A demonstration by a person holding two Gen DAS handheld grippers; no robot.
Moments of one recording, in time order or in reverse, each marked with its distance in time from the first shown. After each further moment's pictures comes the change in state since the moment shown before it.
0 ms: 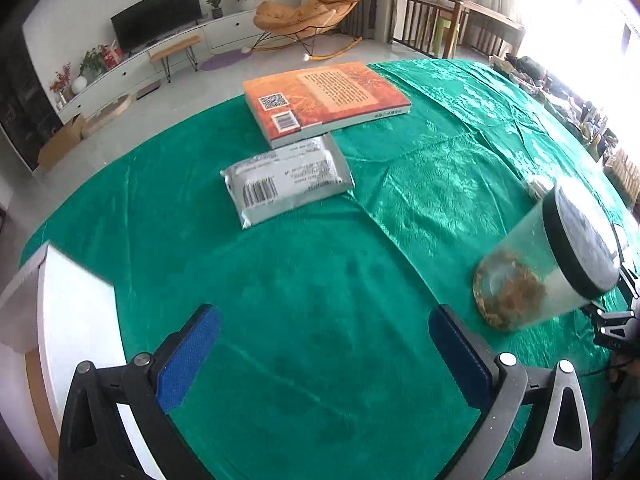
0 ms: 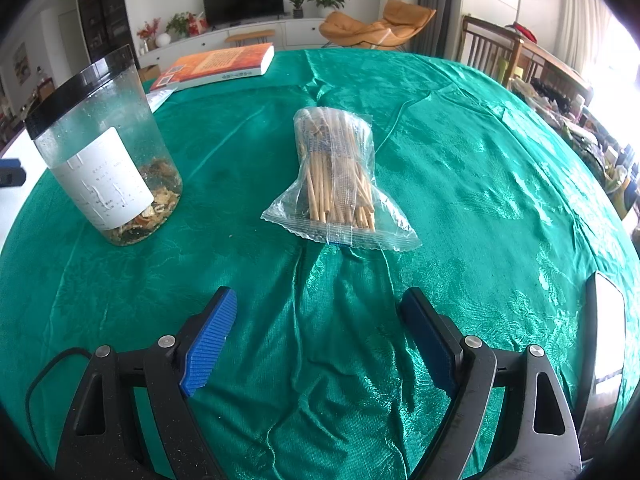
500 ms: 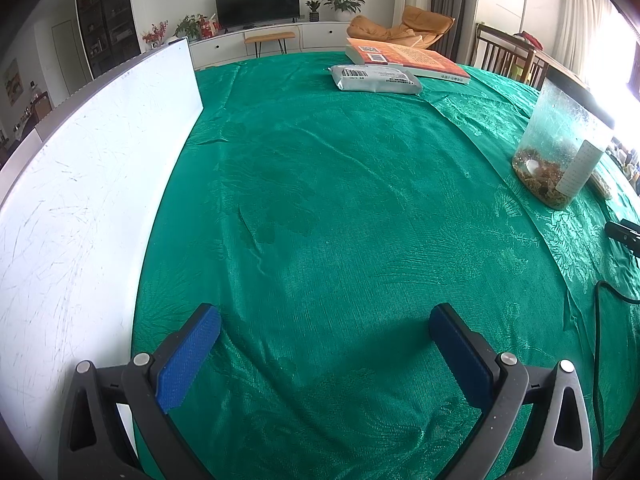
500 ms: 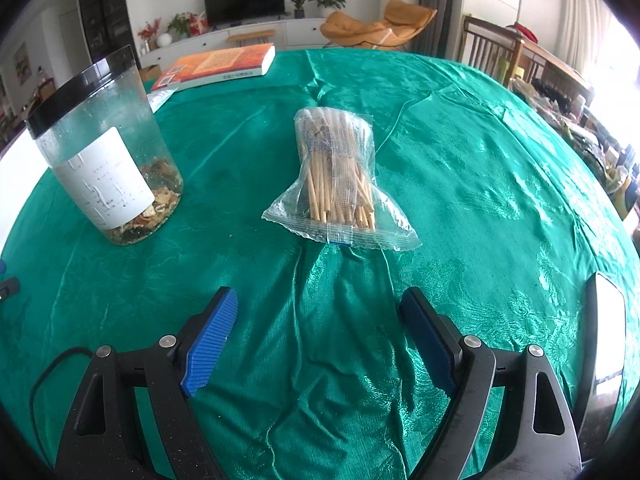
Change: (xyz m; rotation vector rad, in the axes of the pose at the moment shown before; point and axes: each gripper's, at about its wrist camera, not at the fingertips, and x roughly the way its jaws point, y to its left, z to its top) left arm -0.025 -0.013 -0.213 -0.294 -0.122 0.181; right arm 0.001 0.000 0.000 0.000 0.002 0.000
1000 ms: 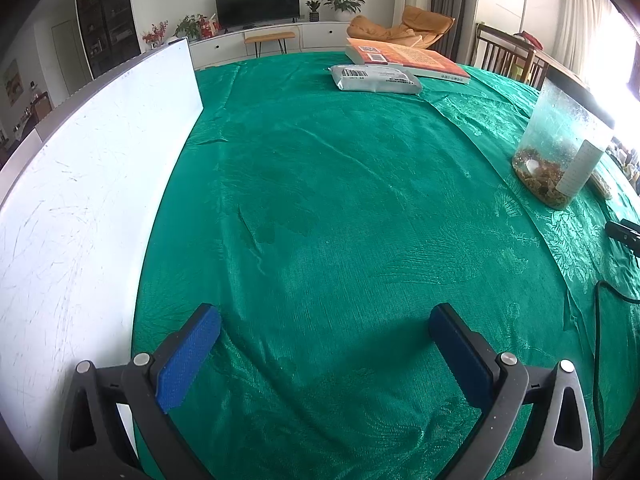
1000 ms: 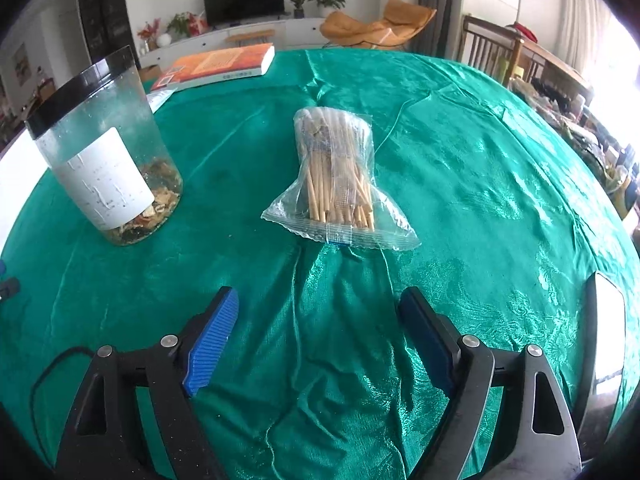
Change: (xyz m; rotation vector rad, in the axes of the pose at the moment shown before) left arm 0.000 0.000 0.000 0.000 0.000 -0.001; right arm 0.001 0.000 0.000 0.000 0.001 0.001
